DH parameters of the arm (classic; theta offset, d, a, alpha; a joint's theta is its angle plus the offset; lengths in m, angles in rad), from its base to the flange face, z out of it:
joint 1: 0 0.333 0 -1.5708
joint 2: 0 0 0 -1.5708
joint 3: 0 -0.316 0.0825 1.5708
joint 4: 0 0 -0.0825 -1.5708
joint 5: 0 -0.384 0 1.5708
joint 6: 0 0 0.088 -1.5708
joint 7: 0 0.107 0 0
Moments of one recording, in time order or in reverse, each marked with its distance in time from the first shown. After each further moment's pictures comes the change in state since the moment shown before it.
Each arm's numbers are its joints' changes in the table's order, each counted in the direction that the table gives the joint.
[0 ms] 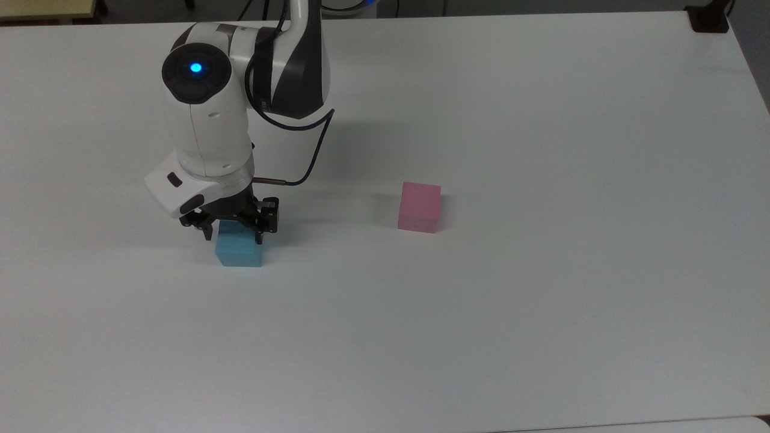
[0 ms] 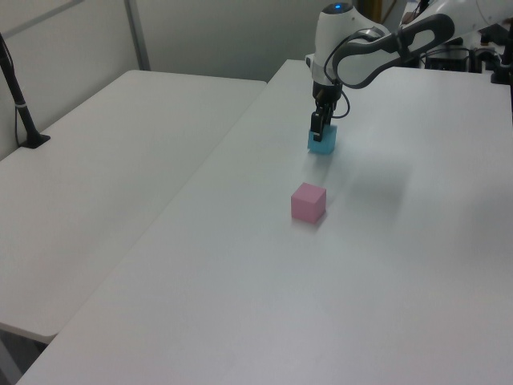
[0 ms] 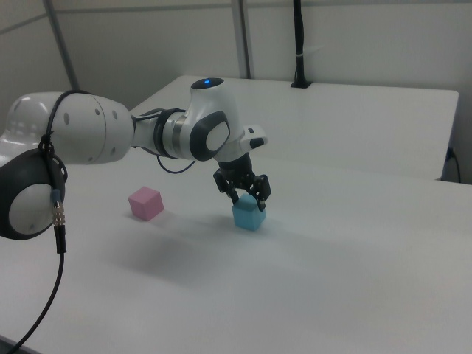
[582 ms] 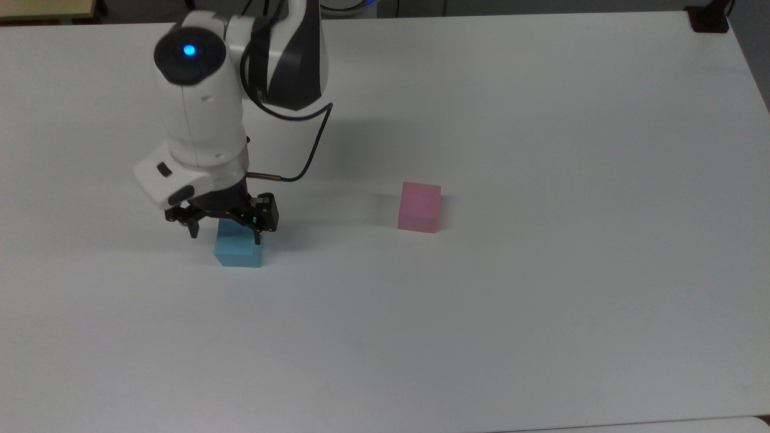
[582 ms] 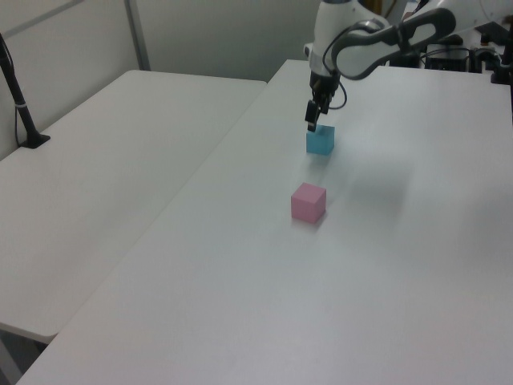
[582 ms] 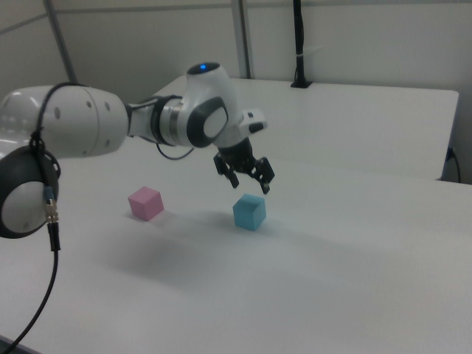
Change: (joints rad) arm 0.000 -0.026 -0.001 -0.037 0.000 0.003 0.030
